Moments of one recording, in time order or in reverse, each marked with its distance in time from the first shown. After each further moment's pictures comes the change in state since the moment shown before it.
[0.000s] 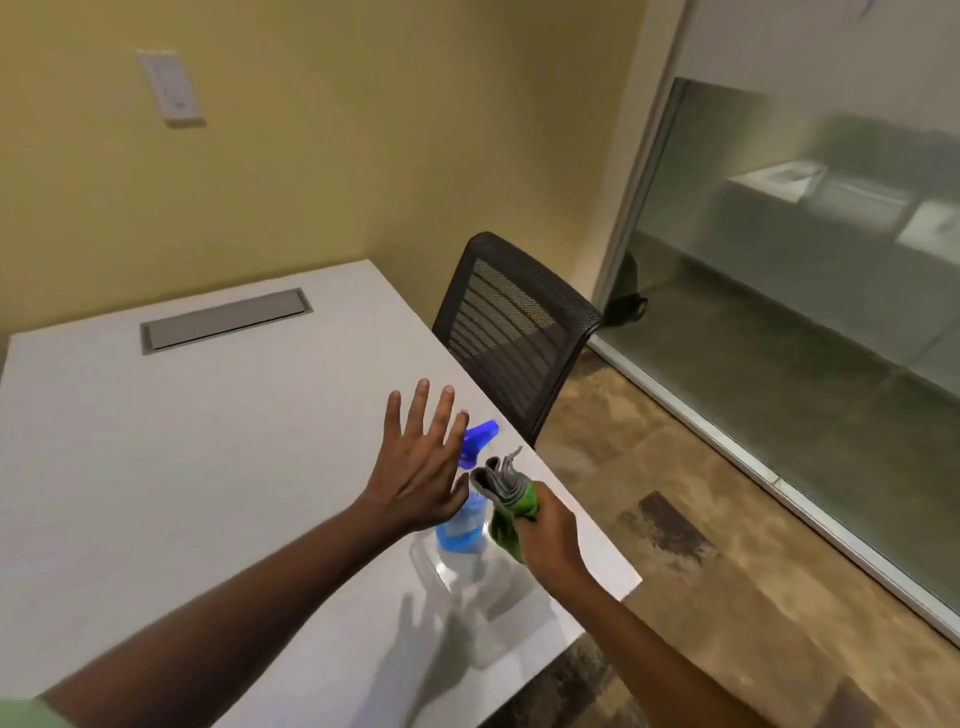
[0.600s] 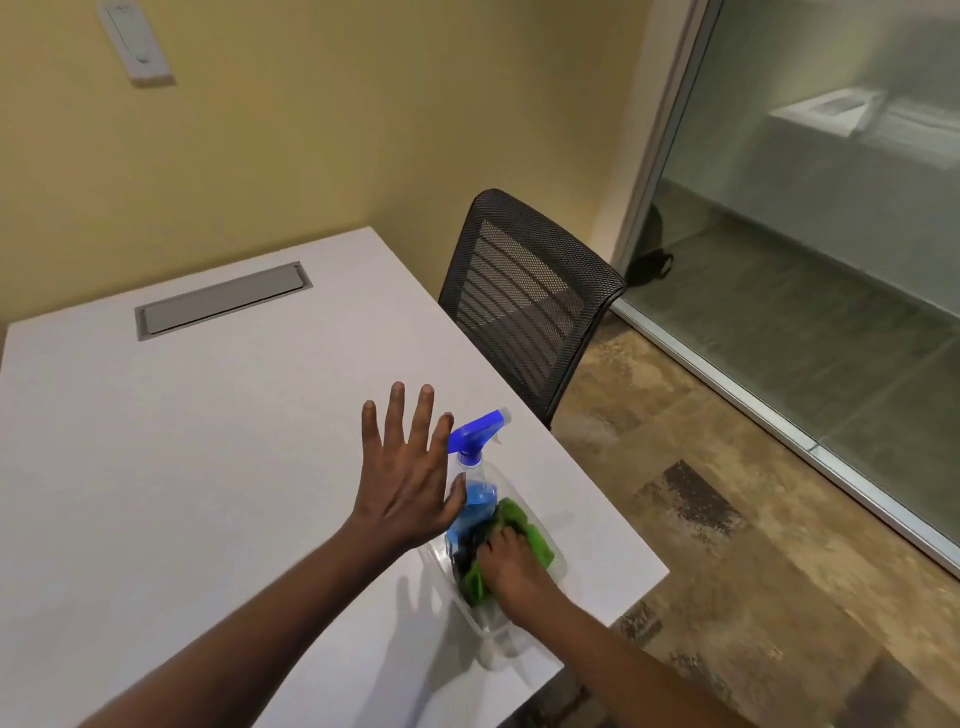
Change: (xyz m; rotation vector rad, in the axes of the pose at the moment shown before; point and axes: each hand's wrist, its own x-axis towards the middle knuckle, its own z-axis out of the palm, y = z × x) left_hand -0.003 0.003 0.039 -0.047 0.066 -0.125; right_hand 0.046 0.120 0.068 -1.205 -0.578 -0.284
